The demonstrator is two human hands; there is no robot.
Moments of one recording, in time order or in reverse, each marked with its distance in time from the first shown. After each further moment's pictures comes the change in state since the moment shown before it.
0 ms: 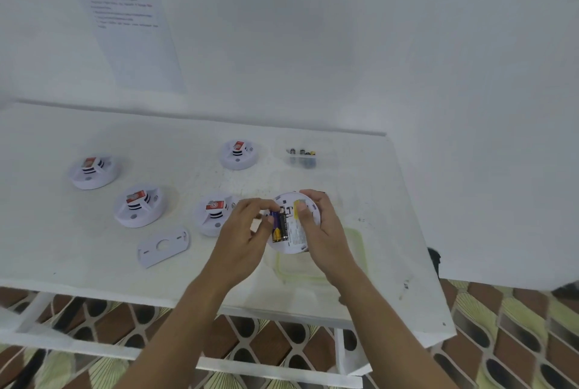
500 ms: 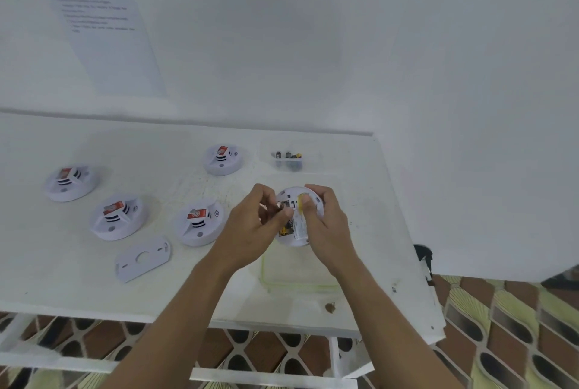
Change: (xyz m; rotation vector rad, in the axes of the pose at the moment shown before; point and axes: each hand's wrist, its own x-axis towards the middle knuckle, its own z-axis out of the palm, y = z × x) left_hand 0.037 0.025 0.023 -0.111 -0.103 -0.001; right_hand 0.018 -0.001 -0.030 -0.115 0.122 -0.018
